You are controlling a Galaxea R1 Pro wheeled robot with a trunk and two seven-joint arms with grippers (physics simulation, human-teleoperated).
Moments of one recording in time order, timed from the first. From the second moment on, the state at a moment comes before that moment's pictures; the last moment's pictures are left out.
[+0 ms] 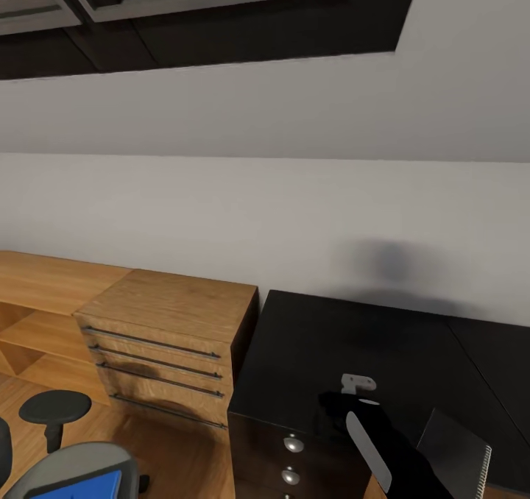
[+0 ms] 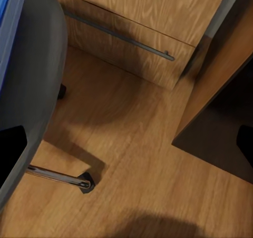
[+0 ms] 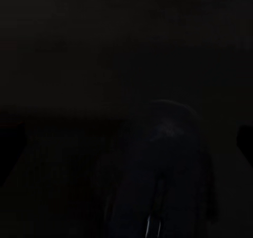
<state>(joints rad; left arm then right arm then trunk) -0.12 -0.02 0.41 -0.13 -0.09 -0.72 -0.13 -0.40 -0.02 0.25 -0.96 -0.43 0.51 -0.32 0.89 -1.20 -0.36</state>
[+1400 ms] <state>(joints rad) -0.12 -0.02 0.41 -0.13 -0.09 -0.72 -0.13 -0.40 -0.02 0.18 -0.93 -0.43 0.51 -0.32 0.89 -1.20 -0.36</state>
